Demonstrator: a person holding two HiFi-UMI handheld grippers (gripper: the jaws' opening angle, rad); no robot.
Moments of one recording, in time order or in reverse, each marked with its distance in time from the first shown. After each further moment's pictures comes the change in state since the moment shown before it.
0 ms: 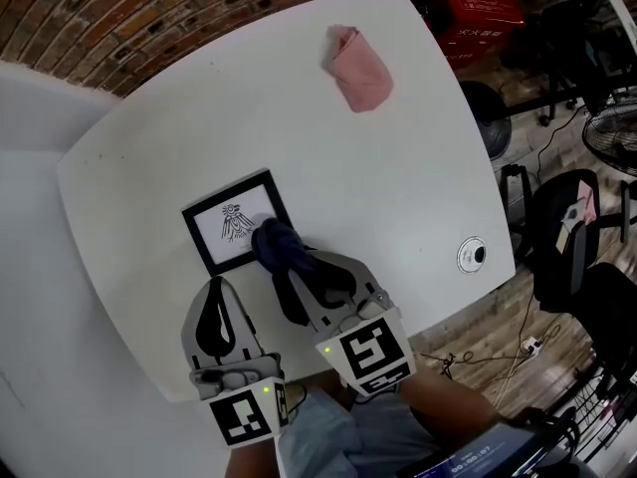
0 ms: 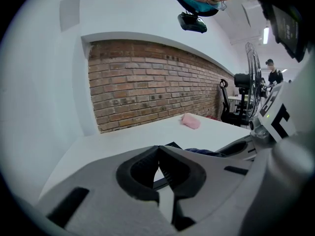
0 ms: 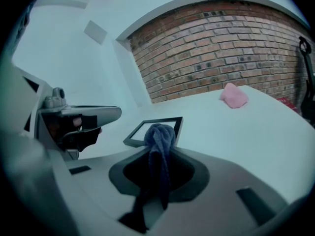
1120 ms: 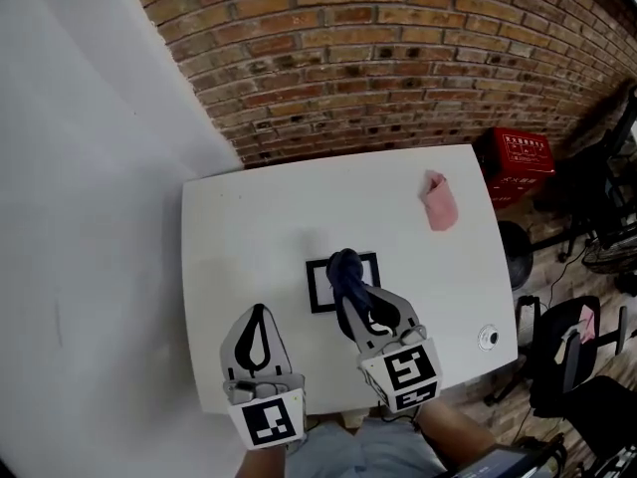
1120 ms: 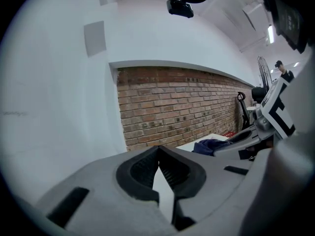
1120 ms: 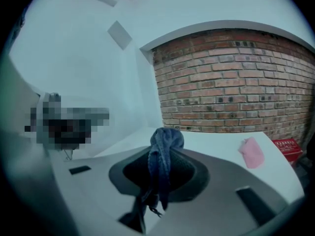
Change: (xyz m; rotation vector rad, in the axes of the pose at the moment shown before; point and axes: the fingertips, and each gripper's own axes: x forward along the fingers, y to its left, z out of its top) left arm -0.079 0.118 0.076 -0.061 -0.171 0.203; right arm -0.004 0.075 0.125 -0.218 -0.137 0.003
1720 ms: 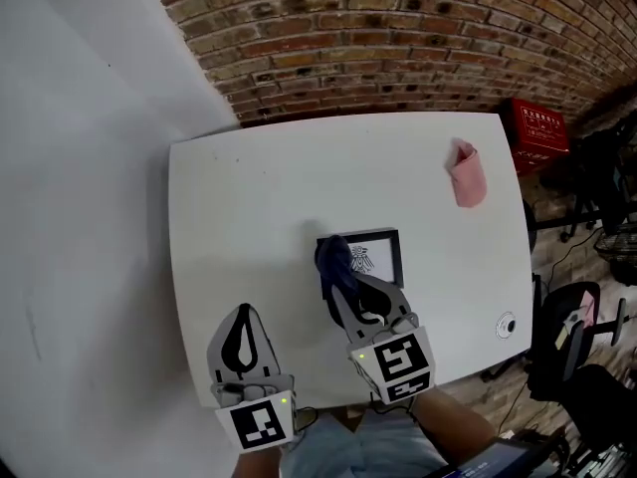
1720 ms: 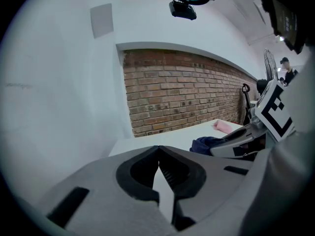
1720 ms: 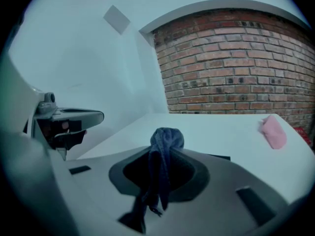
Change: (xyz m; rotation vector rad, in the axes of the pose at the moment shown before) left arm 0.004 0.042 -0.071 -0.008 0.141 0.019; right arm 0.058 0.030 -0.050 0.033 0.123 0.052
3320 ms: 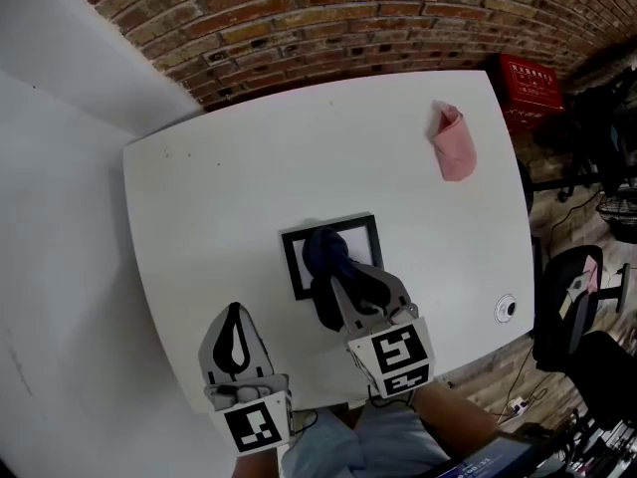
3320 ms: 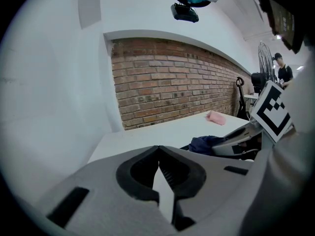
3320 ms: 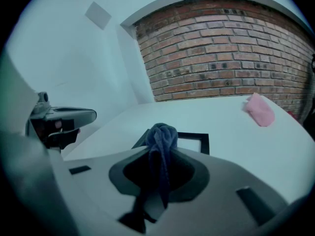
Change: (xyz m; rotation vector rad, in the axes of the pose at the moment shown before) left arm 0.034 -0.039 -0.023 0.053 0.056 -0.071; right arm 0.003 -0.051 -0.045 0.111 0.074 -0.078
